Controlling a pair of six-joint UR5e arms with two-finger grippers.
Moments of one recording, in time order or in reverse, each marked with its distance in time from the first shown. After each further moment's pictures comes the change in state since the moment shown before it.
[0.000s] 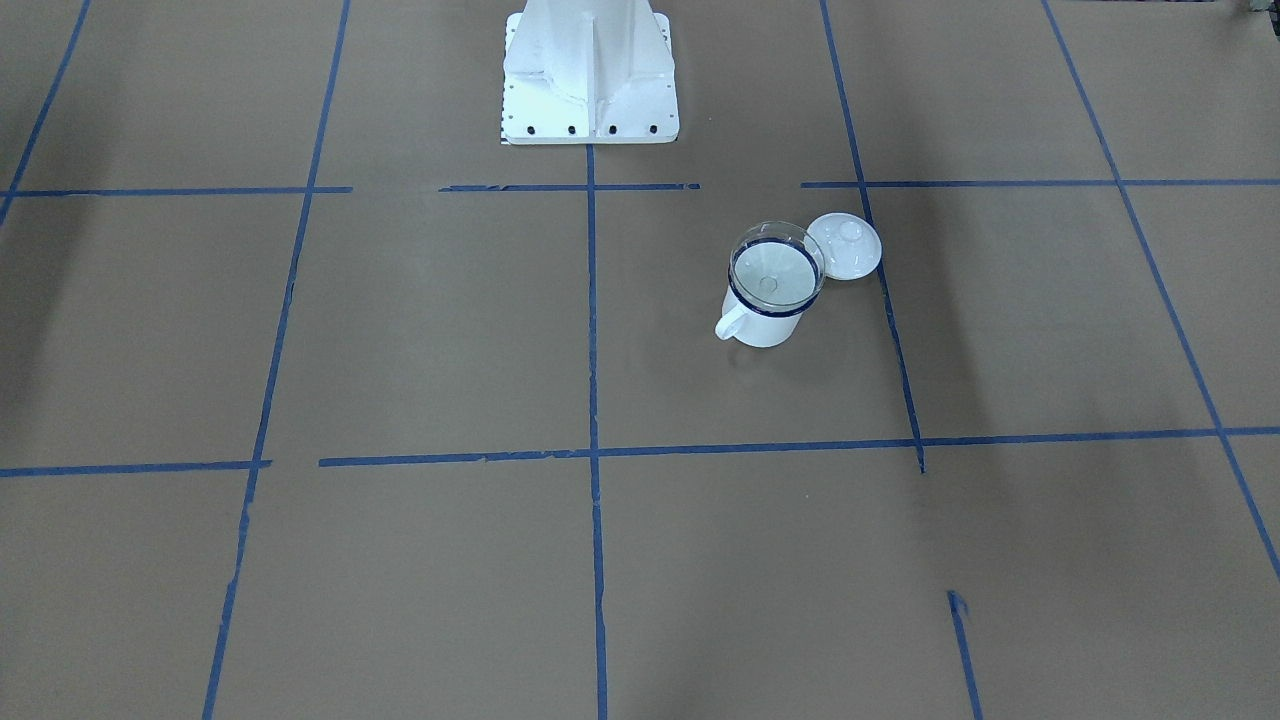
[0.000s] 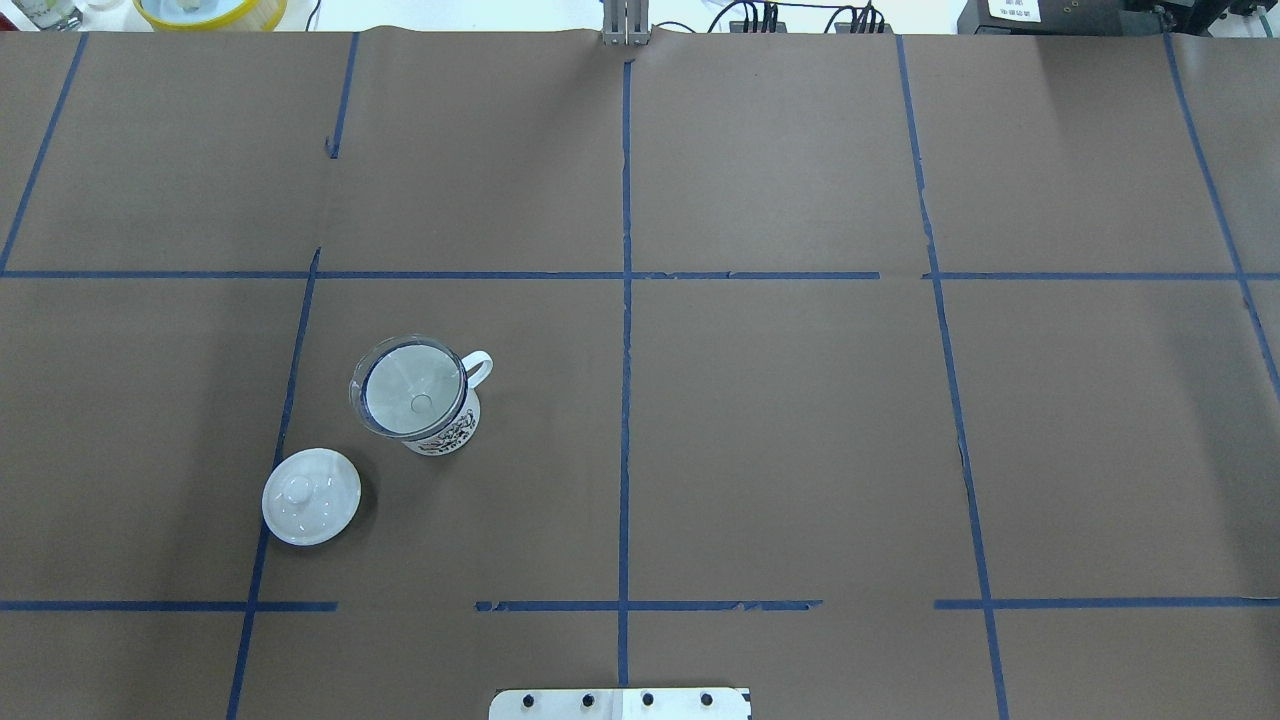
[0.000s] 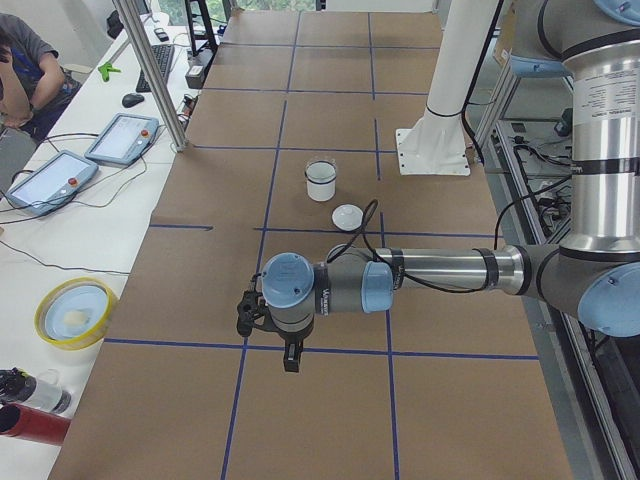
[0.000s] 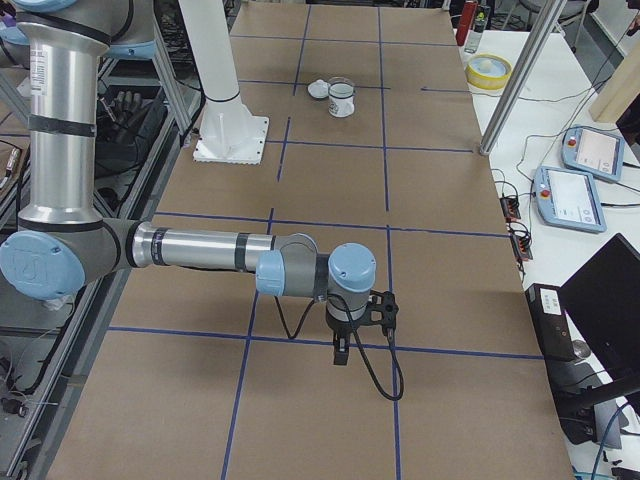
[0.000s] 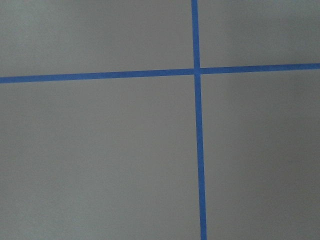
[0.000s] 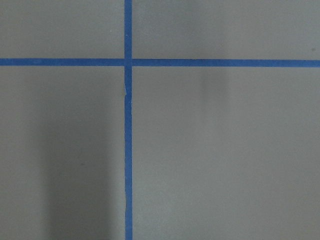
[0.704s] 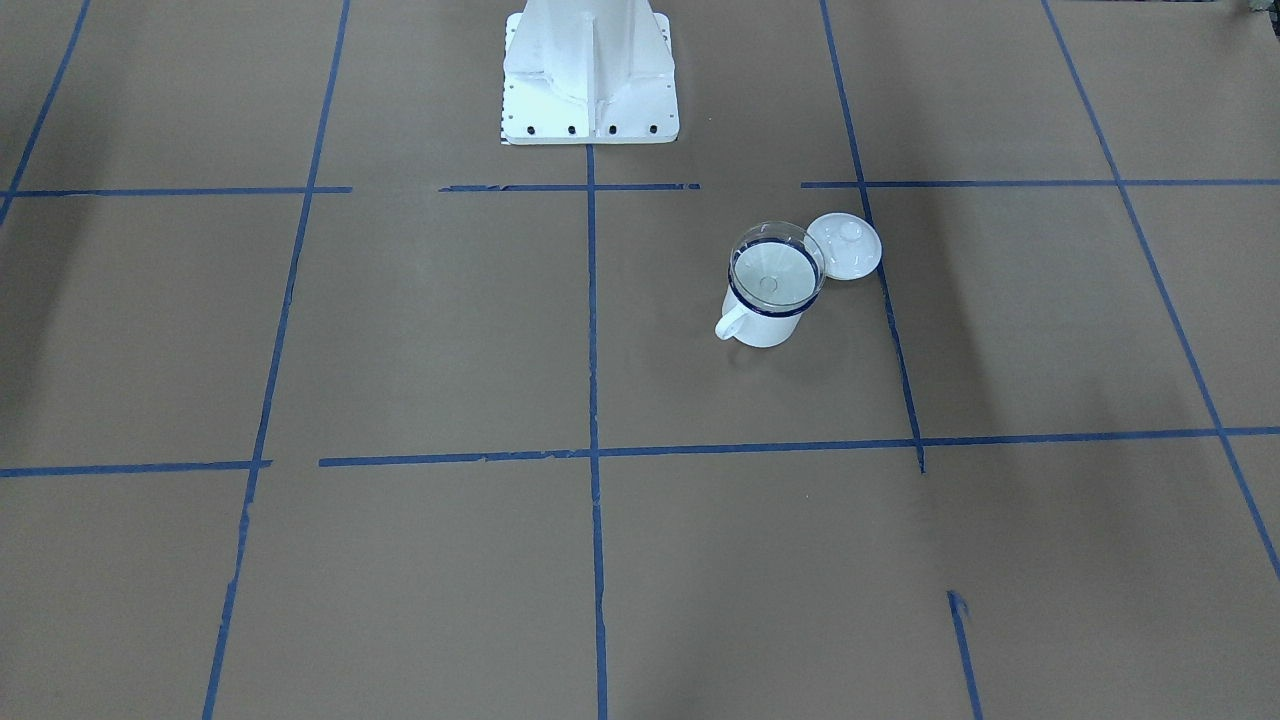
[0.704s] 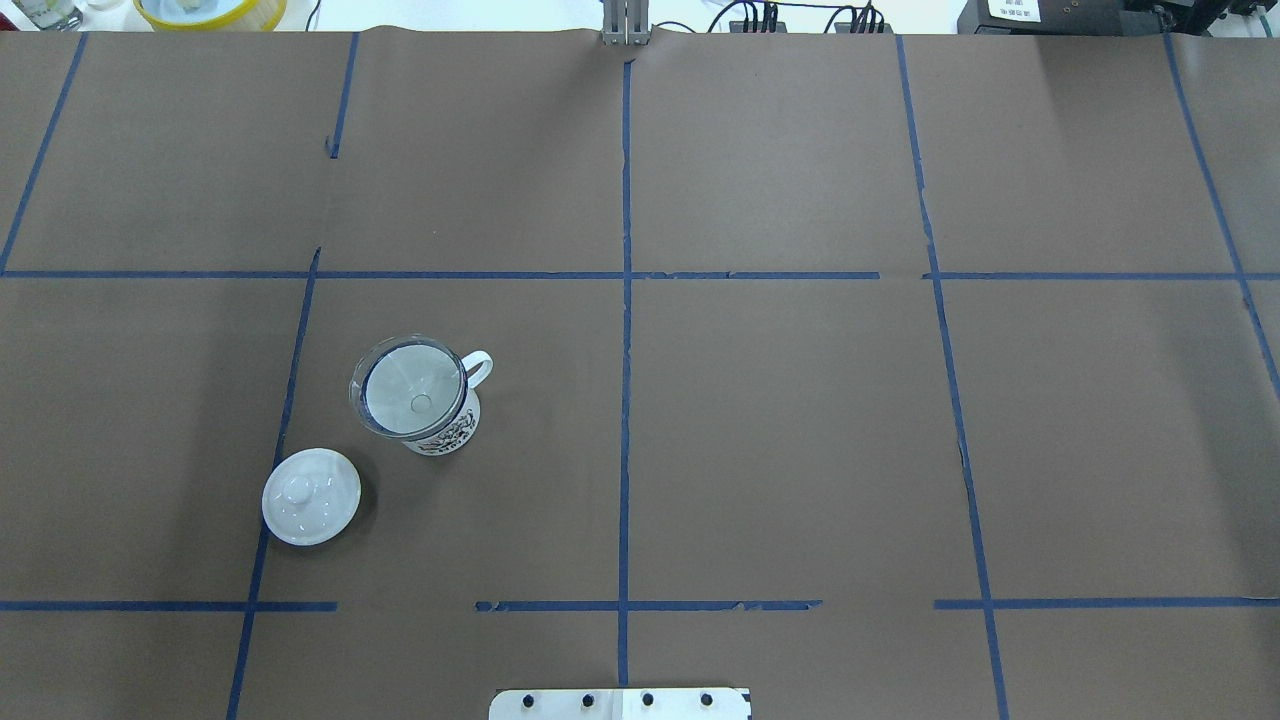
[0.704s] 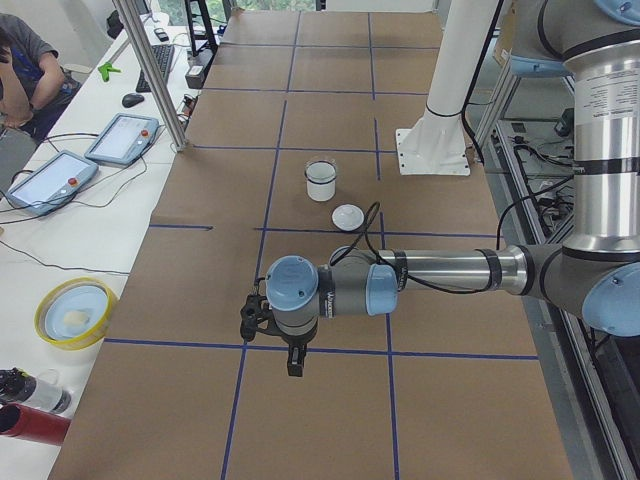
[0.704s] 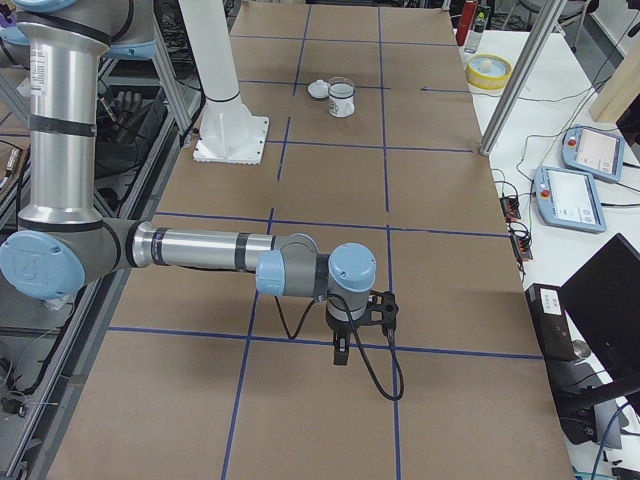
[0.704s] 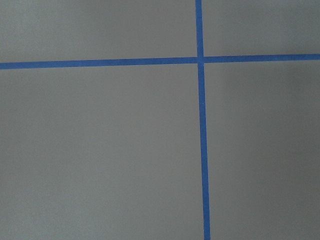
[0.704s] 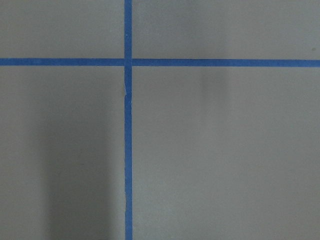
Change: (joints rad) left arm -0.001 0.005 -0.002 -0.002 0.022 0.001; right arm 0.000 0.000 0.000 0.000 0.000 0.000
